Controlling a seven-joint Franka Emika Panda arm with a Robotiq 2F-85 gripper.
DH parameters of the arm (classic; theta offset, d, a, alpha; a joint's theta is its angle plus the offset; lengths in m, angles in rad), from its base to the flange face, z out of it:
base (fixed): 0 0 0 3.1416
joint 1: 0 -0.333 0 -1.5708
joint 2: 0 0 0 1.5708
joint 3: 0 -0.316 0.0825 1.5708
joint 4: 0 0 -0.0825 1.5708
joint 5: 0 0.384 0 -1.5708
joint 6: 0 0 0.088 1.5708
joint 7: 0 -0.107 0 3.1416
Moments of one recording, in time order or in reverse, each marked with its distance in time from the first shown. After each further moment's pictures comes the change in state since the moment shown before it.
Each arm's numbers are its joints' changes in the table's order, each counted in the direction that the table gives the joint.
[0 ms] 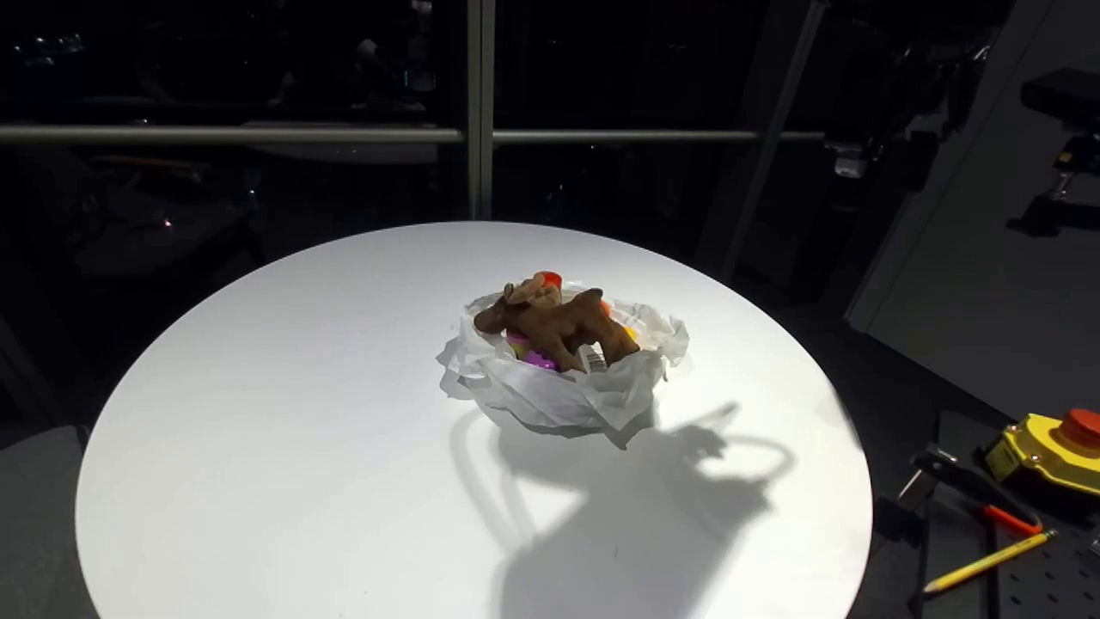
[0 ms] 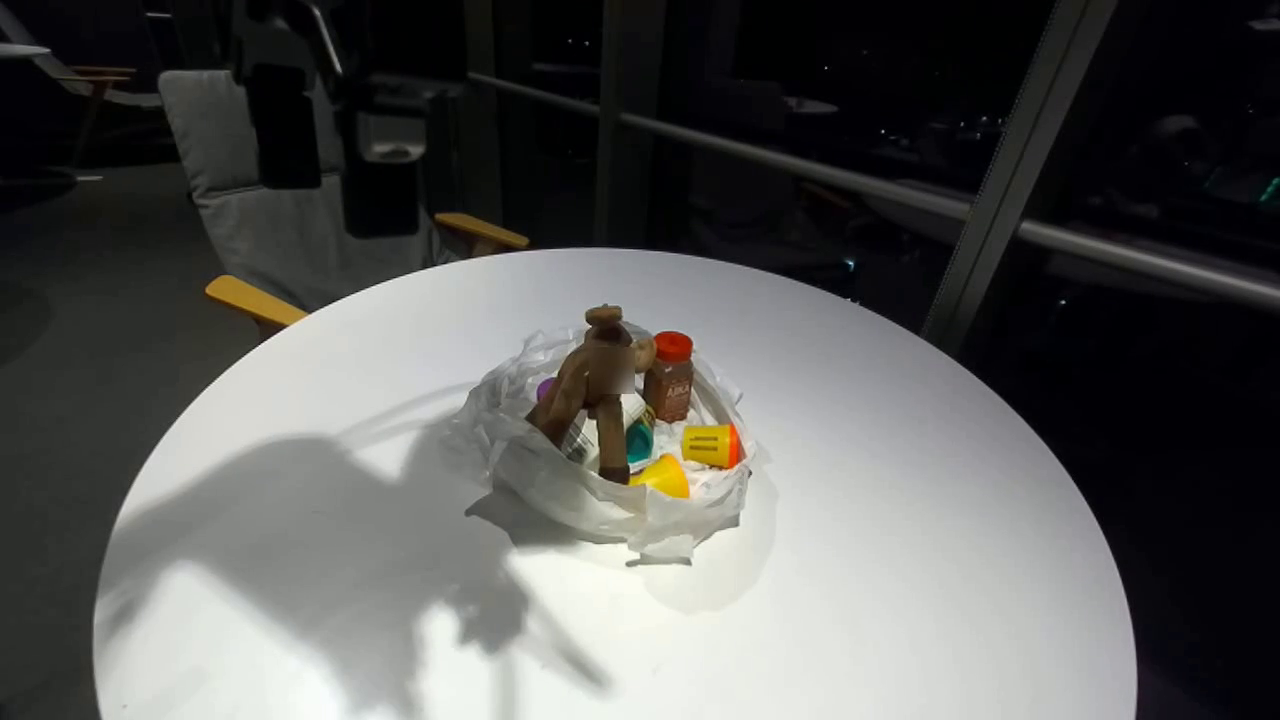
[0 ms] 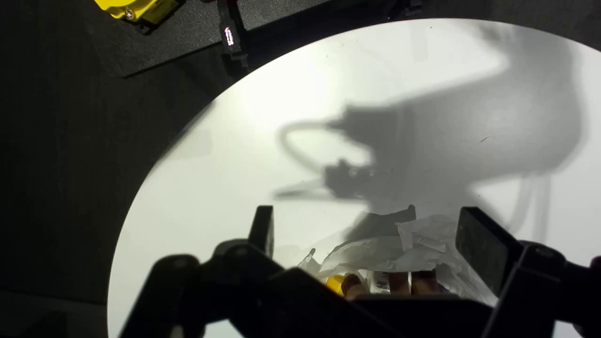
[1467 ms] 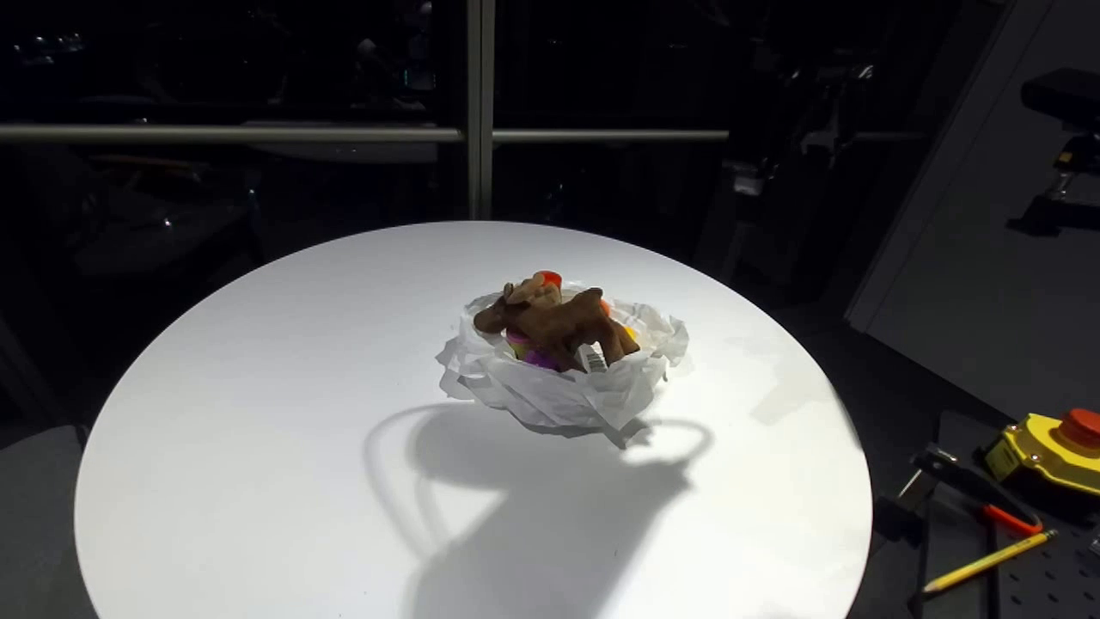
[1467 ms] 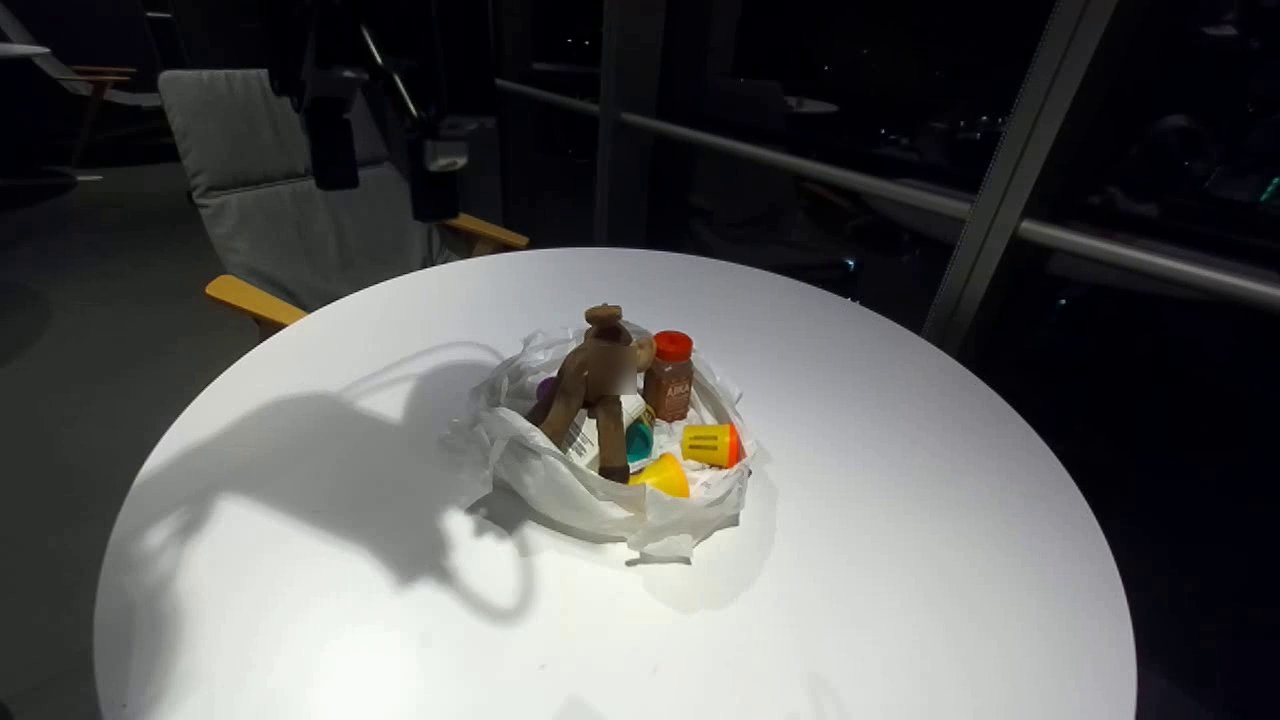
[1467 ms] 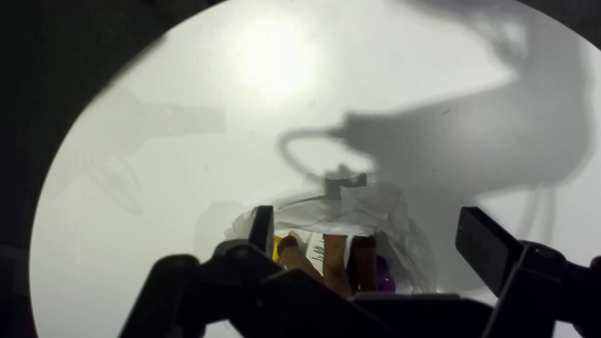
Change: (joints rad) arm -0.064 -0.192 -0.051 -0.116 0.000 -0.117 0.013
